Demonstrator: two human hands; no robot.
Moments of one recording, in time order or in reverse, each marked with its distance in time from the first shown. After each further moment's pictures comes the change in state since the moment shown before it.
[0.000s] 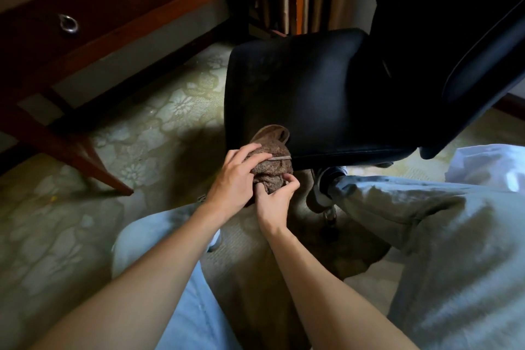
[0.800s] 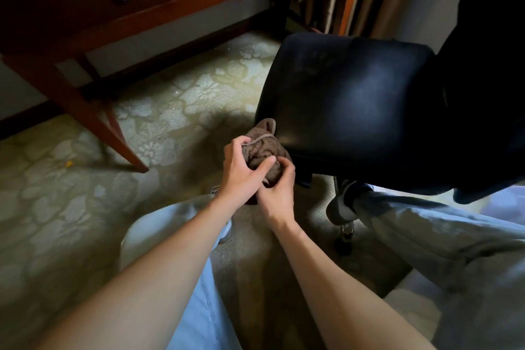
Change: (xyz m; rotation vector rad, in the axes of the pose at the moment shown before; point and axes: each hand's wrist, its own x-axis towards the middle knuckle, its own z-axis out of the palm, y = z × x) left_hand -0.004 -0.056 -0.012 -0.515 0.259 -0.544; right_hand 0.003 0.003 0.055 -0.201 -0.269 -0.158
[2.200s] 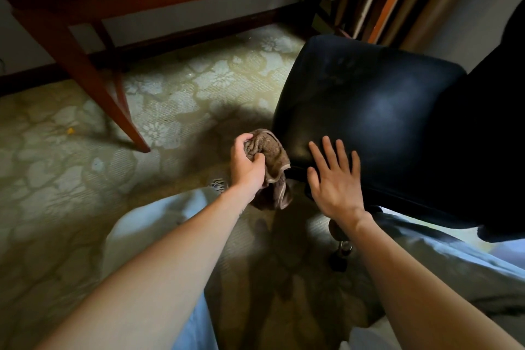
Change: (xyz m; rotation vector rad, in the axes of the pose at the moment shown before) left_hand 0.045 -0.025 0.024 -0.361 0.237 -0.288; right_hand 0.091 -0.003 -0.092 -1.383 -0.208 -0.463
